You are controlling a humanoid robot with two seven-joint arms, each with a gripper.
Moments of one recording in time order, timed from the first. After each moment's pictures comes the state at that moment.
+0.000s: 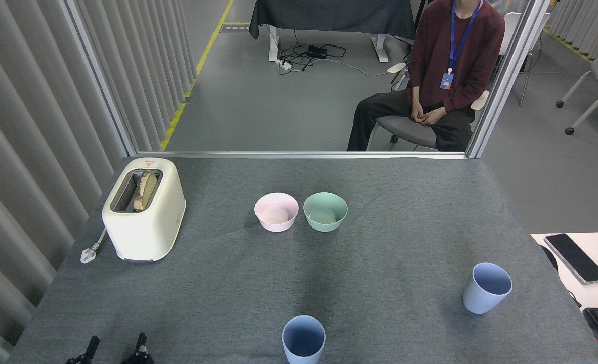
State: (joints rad) left arm 0.10 0.25 -0.02 -1.11 -1.25 -0.09 0.51; right arm 0.37 -0.01 -0.26 -1.48 1.48 -0.05 -0.48
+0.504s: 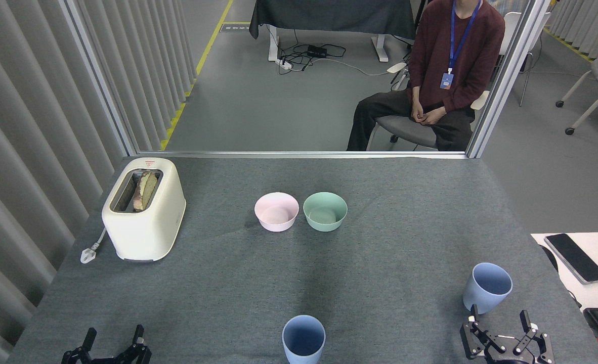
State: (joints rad) left arm 0.08 0.25 -0.01 -1.13 -1.25 -0.09 0.51; right arm -0.03 -0.13 -0.18 -1.07 1.48 -0.04 -0.45
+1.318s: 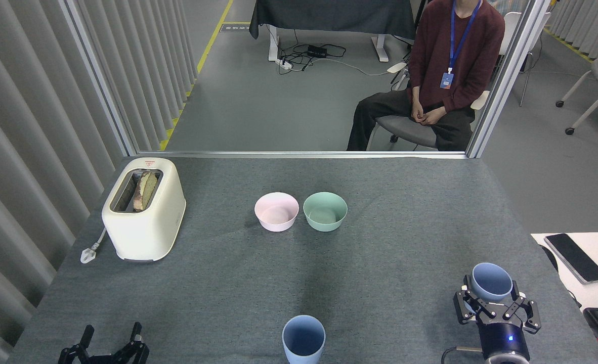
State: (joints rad) left arm 0.07 0.26 0.00 -1.12 -1.25 -0.10 0.51; right arm -0.25 -0.15 -0.16 -0.82 1.48 -0.05 -0.46
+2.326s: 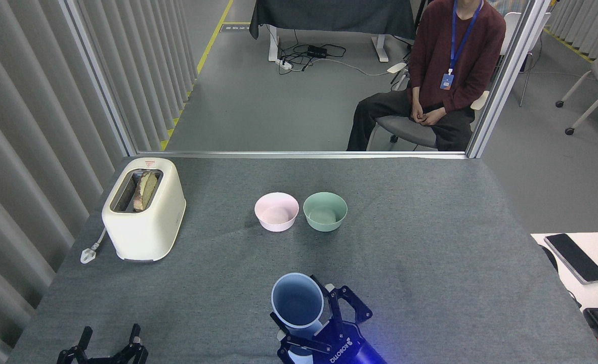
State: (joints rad) left arm 0.08 0.26 0.00 -1.12 -1.26 -0.10 0.54; right arm 0.09 0.04 0.37 -1.74 1.78 -0.35 -0.25
